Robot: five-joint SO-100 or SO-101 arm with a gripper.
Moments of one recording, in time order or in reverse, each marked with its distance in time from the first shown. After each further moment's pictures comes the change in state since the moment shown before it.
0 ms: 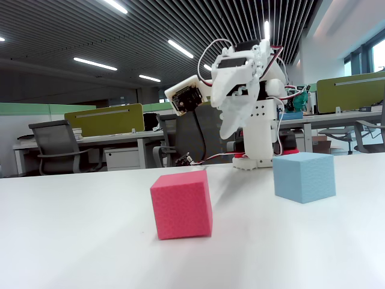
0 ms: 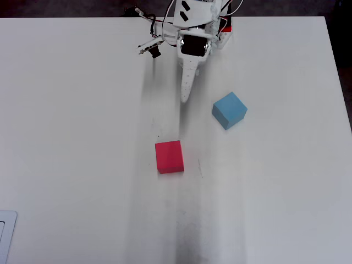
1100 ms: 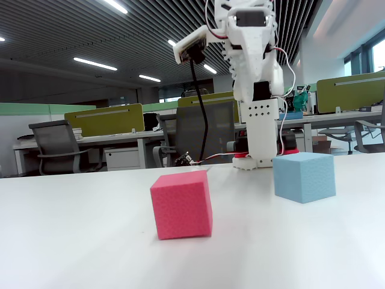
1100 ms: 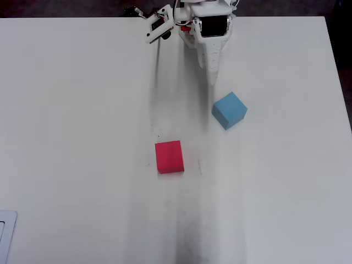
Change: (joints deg) arm -8.2 -40.4 -46.1 38.2 -16.8
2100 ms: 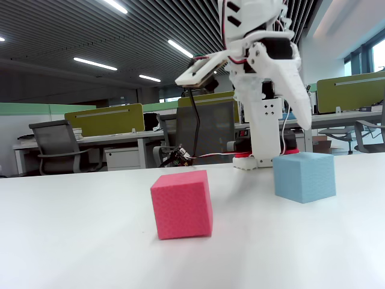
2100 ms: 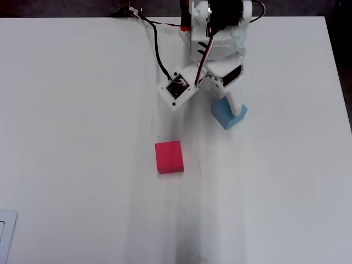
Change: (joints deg) arm -6.2 -33.1 -8.5 -5.8 -17.0
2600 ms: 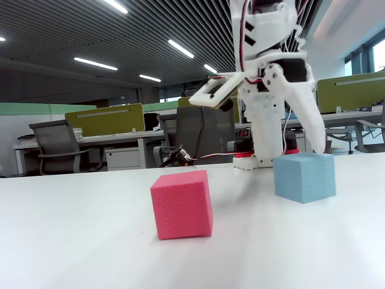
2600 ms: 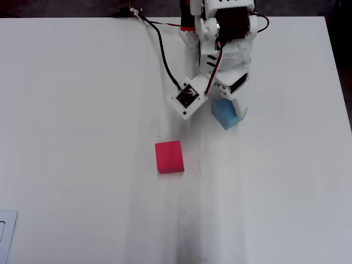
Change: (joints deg) arm -4.0 -2.4 6.2 -7.3 0.5
